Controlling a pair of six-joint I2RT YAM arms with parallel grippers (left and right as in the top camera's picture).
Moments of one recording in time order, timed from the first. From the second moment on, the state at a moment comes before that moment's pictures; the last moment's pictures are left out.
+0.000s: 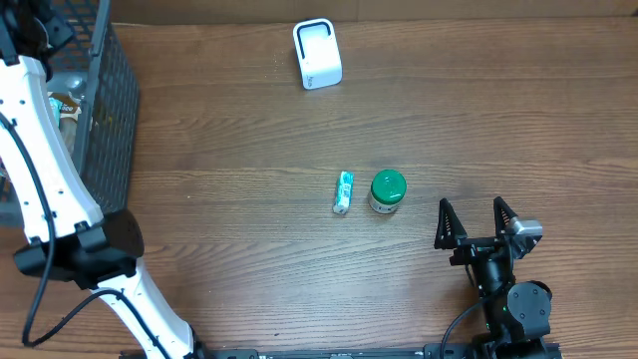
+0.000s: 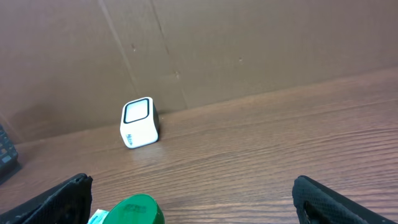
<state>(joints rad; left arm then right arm) 0.32 2.13 2.63 -1.38 -0.25 -0.45 0.17 0.01 0.02 -0.02 0.05 0.28</state>
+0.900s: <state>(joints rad) 0.39 2.14 2.23 -1.08 -0.18 -0.44 0.17 0.01 0.02 -0.03 0.05 0.28</state>
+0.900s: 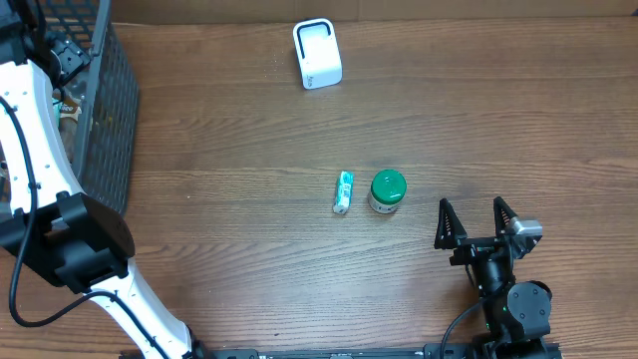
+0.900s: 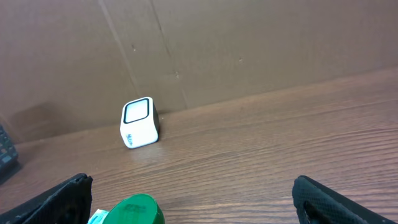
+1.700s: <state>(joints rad) 0.39 2.13 1.98 -0.86 -0.10 -0.39 0.17 0.01 0.02 -0.02 0.05 0.28</state>
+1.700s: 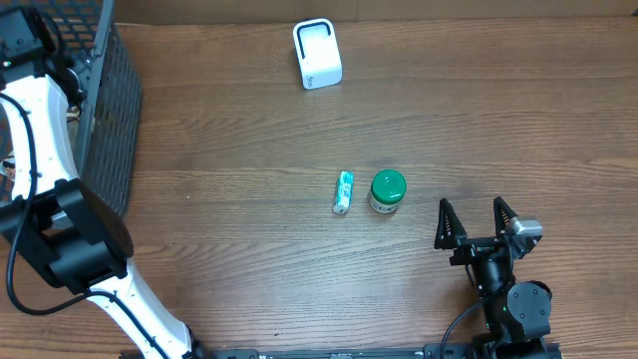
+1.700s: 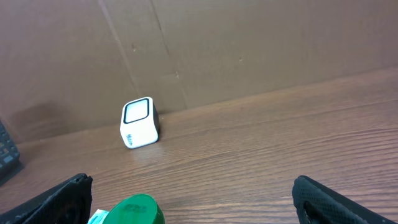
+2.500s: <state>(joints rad) 0.39 2.13 1.91 -0.84 -0.16 -0.37 0.17 0.01 0.02 -0.02 0.05 0.28</state>
